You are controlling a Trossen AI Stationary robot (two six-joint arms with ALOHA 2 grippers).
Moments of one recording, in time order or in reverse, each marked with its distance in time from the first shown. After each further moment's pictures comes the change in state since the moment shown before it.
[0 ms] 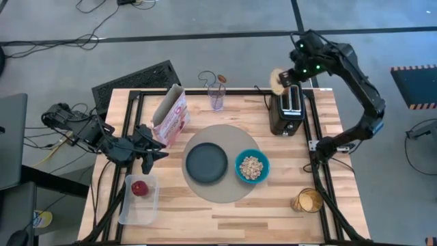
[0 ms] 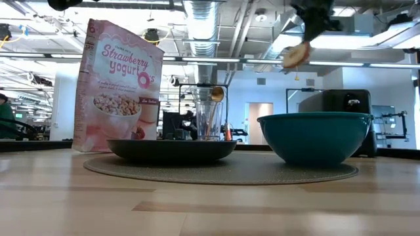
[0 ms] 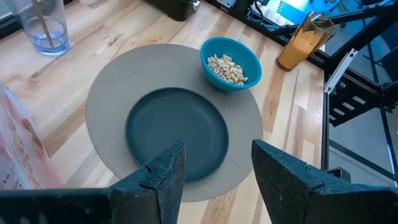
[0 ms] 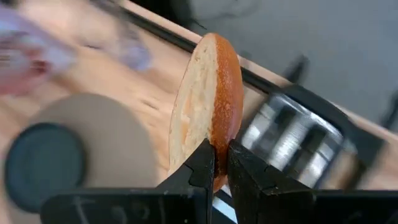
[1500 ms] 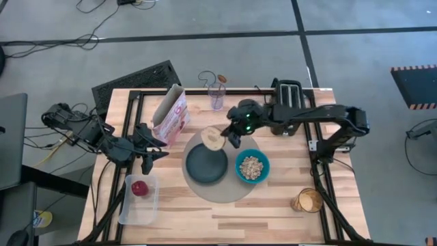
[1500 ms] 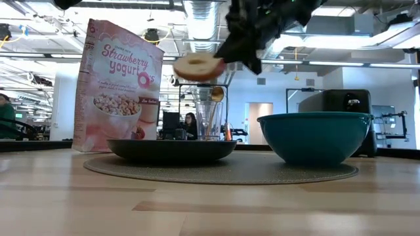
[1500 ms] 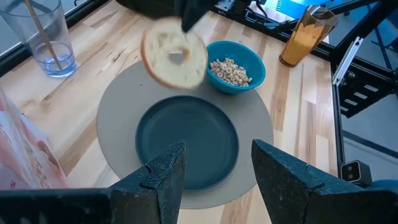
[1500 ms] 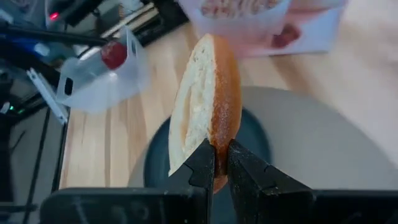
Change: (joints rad) left arm 0.000 0.000 0.000 0.008 -0.024 0.114; right arm 0.670 0.133 -0.659 1.205 -0.186 0.150
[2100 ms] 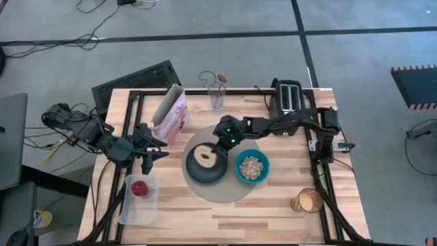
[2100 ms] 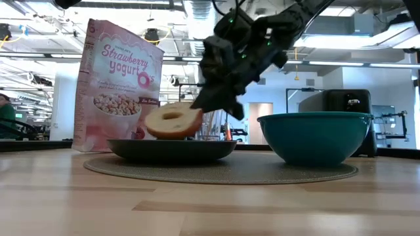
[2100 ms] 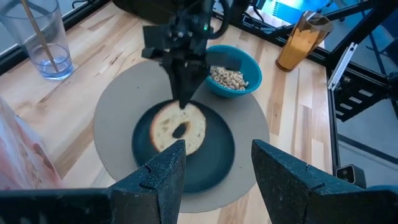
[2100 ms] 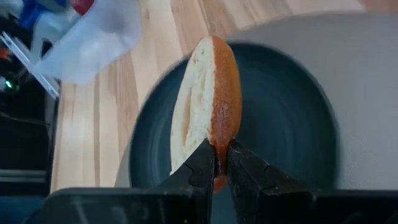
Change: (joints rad) left arm 0.000 0.000 0.000 0.018 0.002 -0.002; right arm 0.038 0.323 0.000 0.217 -0.135 0.098
